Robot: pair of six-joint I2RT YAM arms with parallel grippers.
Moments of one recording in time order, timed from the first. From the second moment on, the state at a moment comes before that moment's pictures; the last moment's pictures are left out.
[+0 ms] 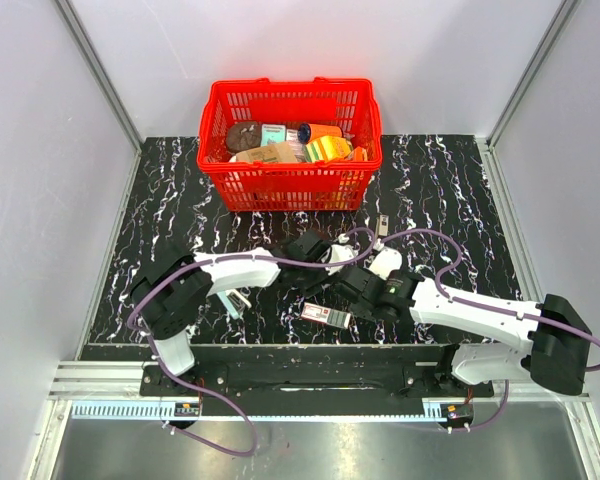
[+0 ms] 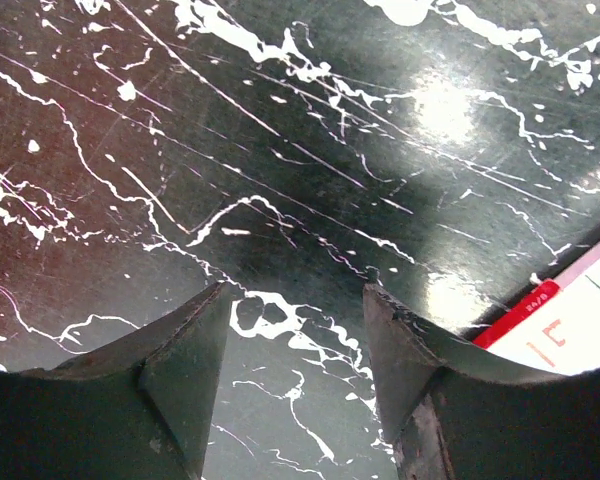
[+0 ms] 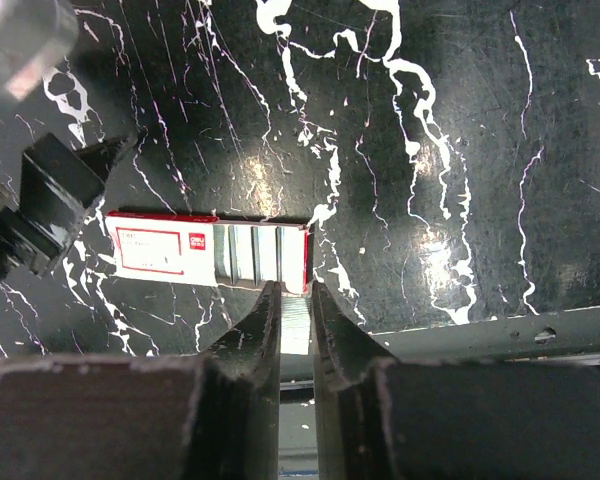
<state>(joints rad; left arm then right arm) -0.90 1.77 1.03 -0.25 0.01 0.28 1.07 1.25 0.84 -0.81 0.46 1.31</state>
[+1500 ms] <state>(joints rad) -0.33 1.34 1.20 -0.59 0.19 0.27 1.07 1.51 0.96 -0.56 0.40 0.89</state>
